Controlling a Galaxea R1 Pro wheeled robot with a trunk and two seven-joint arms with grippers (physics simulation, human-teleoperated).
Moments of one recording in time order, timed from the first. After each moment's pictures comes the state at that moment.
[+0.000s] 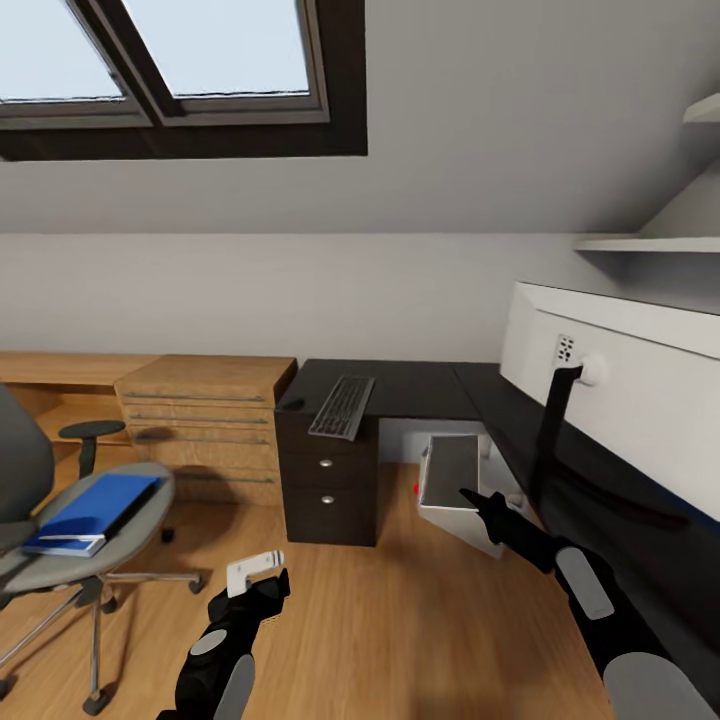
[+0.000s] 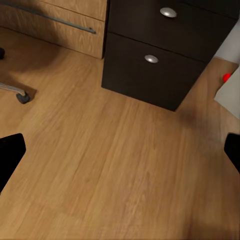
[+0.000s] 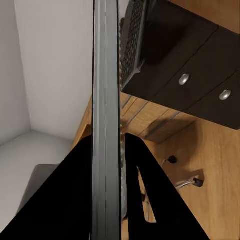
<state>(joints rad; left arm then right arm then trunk) -0.09 -0.12 -0.17 -1.48 0.28 0.47 0.46 -0.56 -0.12 -0.21 -0.79 -0.89 0.66 0.52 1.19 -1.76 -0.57</state>
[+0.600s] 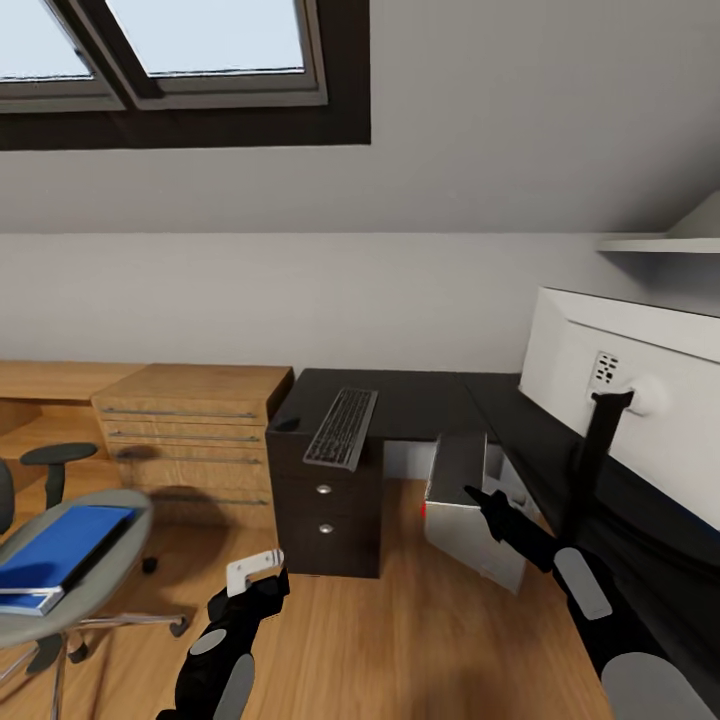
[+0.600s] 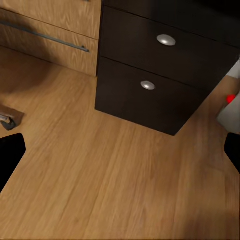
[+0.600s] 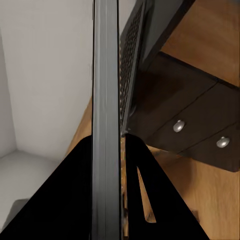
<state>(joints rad) -0.09 -0.12 -0.17 -1.48 0.28 0.47 0.46 -0.56 -0.12 -0.21 -0.78 -0.89 0.57 0.49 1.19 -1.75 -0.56</state>
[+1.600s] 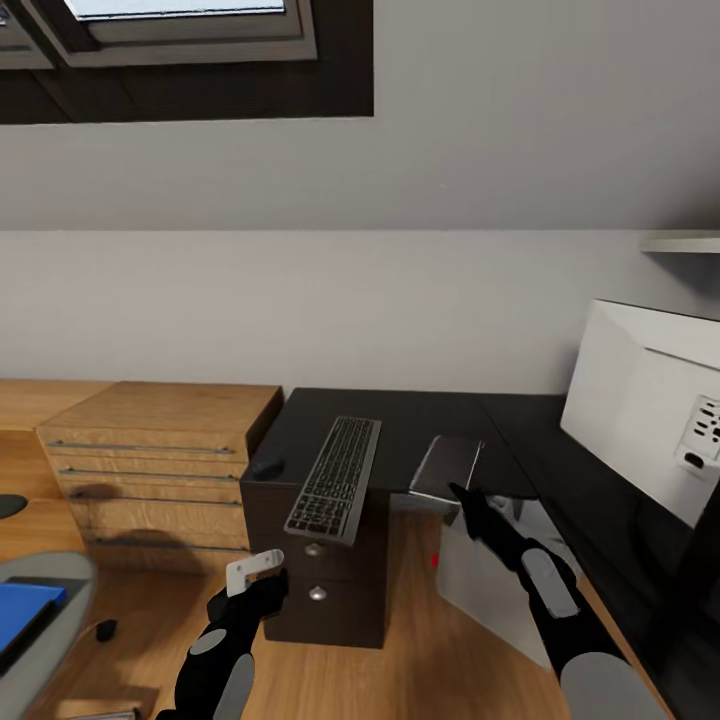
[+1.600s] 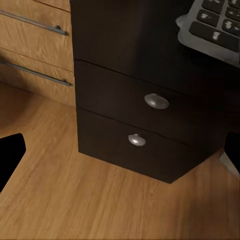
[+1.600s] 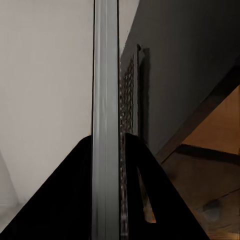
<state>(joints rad) -0.09 -0.12 -0.17 -1.48 0.28 0.47 0.46 -0.56 0.00 -0.23 -0.78 -1.00 0.45 0.33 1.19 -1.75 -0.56</state>
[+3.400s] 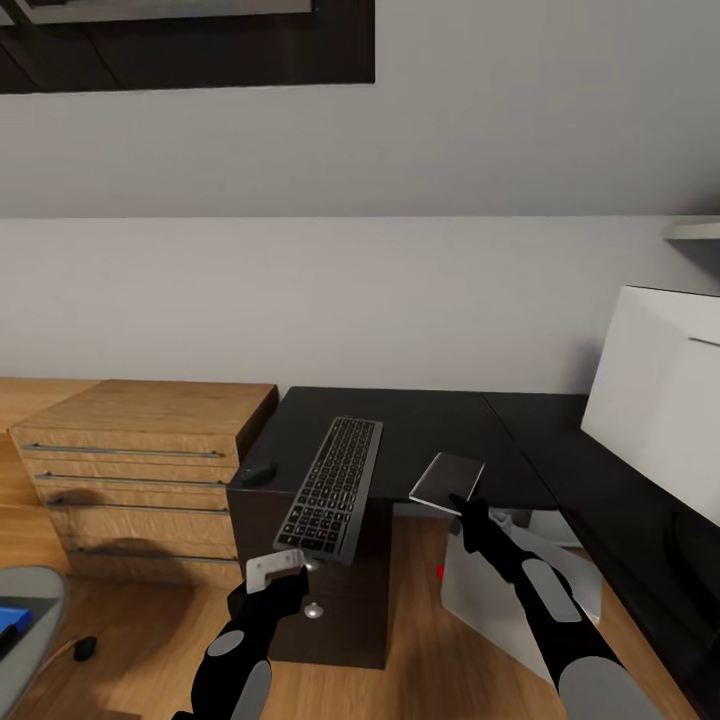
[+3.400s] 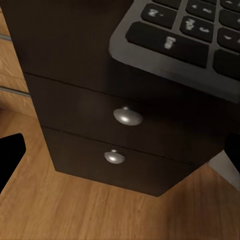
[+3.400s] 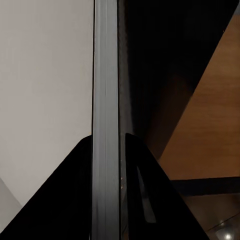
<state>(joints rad) -0.09 -0.12 -0.26 -1.50 0.28 0.47 0.46 -0.56 0.00 -0.23 -0.71 -1.21 0.45 0.25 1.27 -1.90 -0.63</state>
